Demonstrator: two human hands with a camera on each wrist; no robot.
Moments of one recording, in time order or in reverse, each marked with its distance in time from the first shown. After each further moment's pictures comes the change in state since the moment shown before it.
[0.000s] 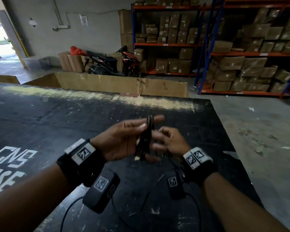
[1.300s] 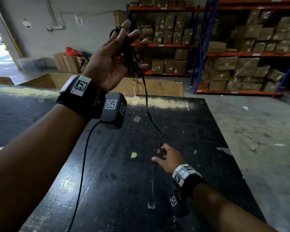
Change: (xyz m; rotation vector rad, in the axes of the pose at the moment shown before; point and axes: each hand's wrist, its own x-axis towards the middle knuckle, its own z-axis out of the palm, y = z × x) left_hand 0.058 0.136 0.017 0.230 0.357 0.555; right_hand -0.043 0.064 0.001 -0.629 0.065 0.232
